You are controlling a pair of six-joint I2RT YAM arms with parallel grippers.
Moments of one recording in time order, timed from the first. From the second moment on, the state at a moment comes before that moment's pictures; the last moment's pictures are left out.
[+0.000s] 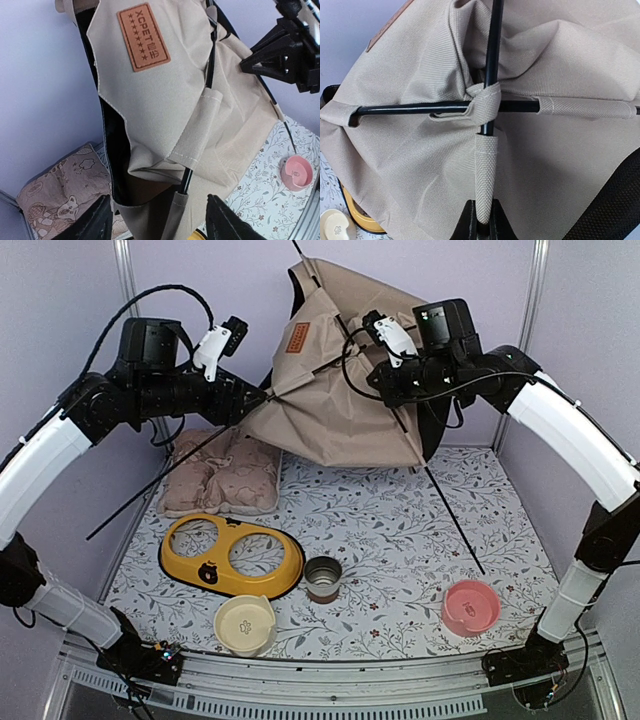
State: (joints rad) left arm -0.72 1.37 1.69 -0.66 -0.06 0.09; right arm 0.79 1.72 2.05 -0.73 0.20 -0.09
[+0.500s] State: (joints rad) left arm -0.72 1.38 1.64 -0.65 -0.05 0.06; right arm 0.65 1.65 1.79 -0.55 0.12 -0.38
